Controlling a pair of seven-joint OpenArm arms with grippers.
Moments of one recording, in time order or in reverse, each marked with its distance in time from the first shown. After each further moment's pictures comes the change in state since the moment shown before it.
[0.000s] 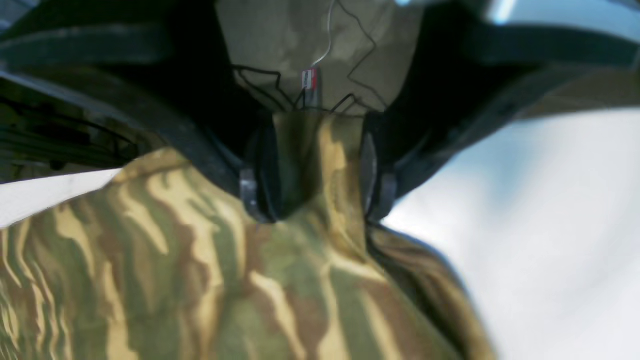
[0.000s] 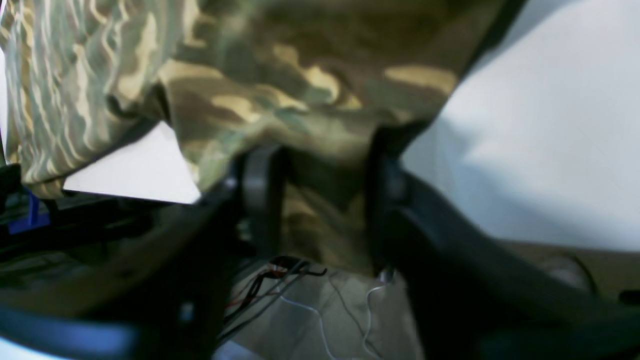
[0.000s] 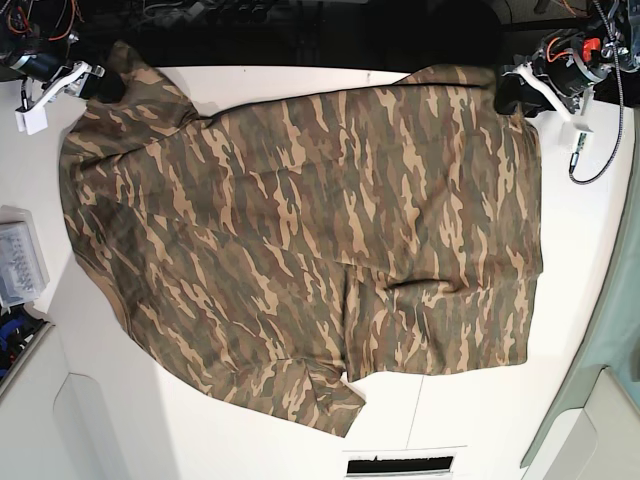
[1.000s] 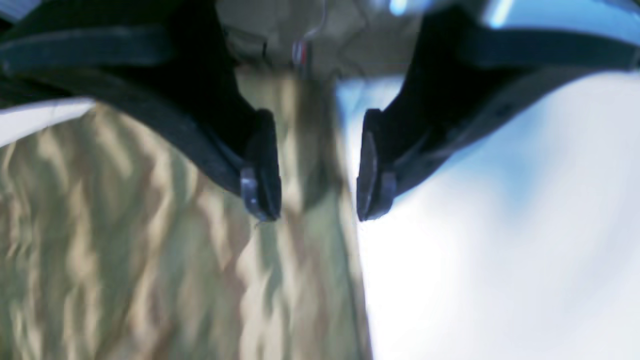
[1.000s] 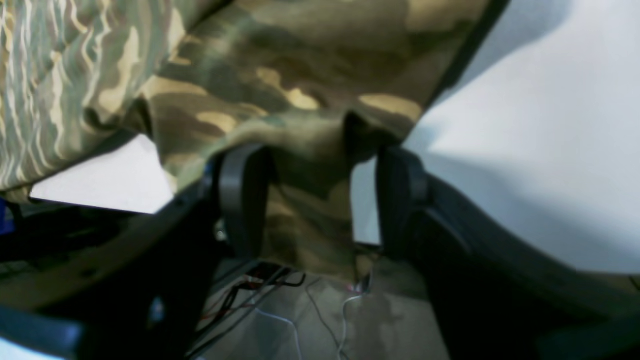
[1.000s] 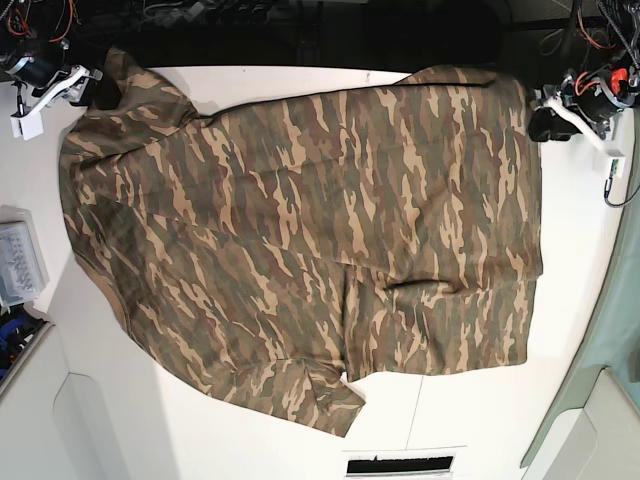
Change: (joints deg) left arm -5.0 0.5 -10.4 -0.4 -2.5 2.5 6.2; right arm 0.1 0.2 0.0 0.1 -6.2 -0.5 3.9
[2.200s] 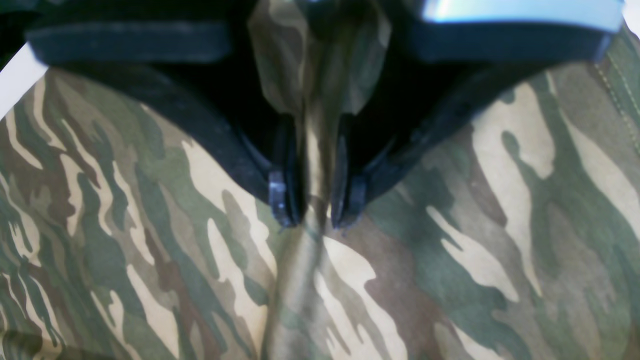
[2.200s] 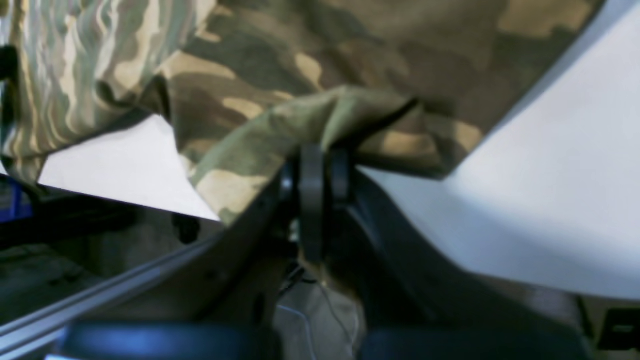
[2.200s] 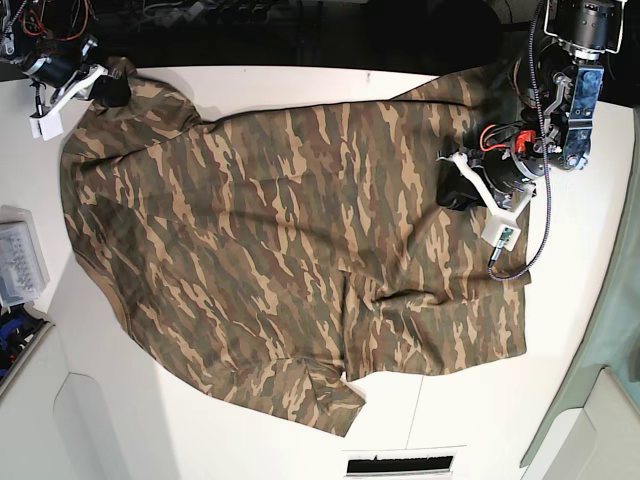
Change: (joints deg) left arm -19.1 -0.5 33.7 -15.2 14.8 0.0 -14.9; right arm 0.8 -0.3 -5.3 -0.5 2.0 -0.6 1.2
